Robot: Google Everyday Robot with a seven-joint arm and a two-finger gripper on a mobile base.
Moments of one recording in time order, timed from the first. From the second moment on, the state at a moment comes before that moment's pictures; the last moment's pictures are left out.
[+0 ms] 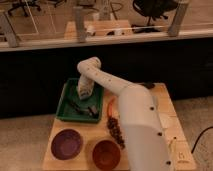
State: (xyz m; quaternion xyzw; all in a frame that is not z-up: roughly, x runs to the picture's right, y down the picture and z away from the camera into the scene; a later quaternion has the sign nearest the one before) arm -0.148 0.034 0.946 -0.11 -0.32 -0.69 0.64
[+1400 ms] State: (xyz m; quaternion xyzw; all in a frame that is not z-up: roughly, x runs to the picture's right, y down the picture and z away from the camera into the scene) arm -0.079 0.054 0.926 -0.11 -0.31 -0.67 0.67
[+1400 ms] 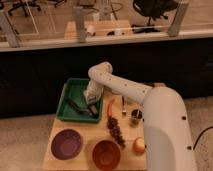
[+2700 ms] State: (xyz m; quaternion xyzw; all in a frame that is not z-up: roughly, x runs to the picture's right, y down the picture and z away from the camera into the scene) arm -0.129 0.060 0.905 -0.08 -0.34 -0.70 0.62
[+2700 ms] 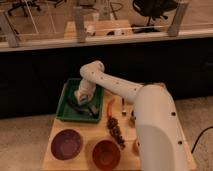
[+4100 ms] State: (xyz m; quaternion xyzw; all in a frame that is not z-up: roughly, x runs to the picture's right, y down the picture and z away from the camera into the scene) arm -0.111 0.034 0.949 -0.12 -0.32 -0.68 0.65
